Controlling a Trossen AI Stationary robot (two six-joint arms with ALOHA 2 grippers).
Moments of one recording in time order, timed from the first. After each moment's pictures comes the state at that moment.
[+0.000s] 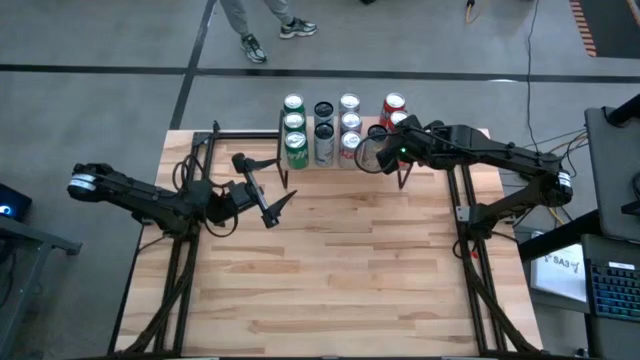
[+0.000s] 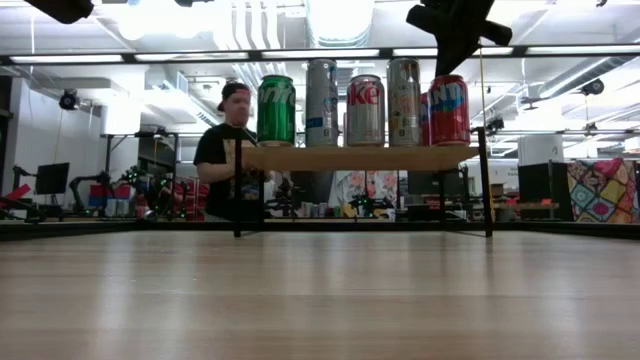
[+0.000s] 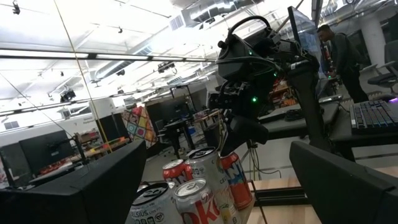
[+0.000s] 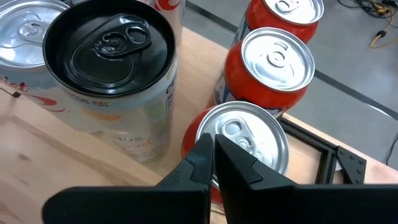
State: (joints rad) left arm -0.17 1.08 0.59 0.86 -0.54 0.51; right arm -0.25 1.35 1.45 -1.15 0.57 0.62
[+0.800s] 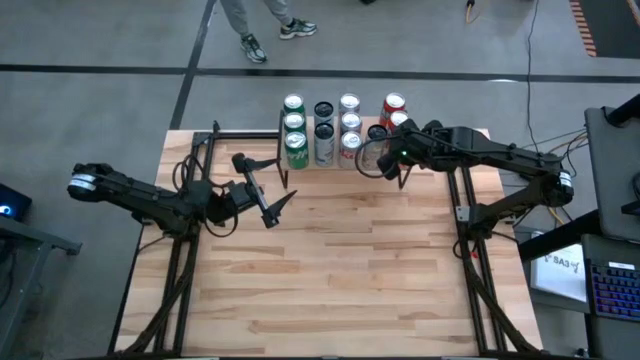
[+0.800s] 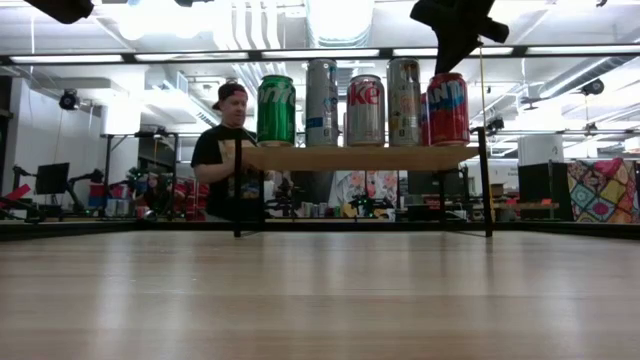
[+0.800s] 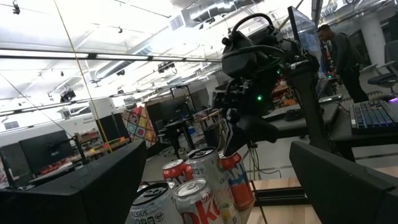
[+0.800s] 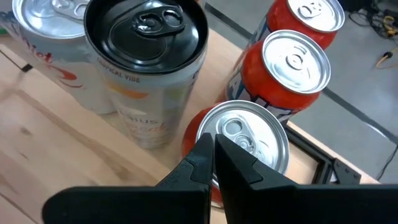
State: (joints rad) left arm -0.17 1.08 0.59 0.86 -0.54 0.51; right arm -0.22 1.35 1.46 -1.17 0.54 0.52
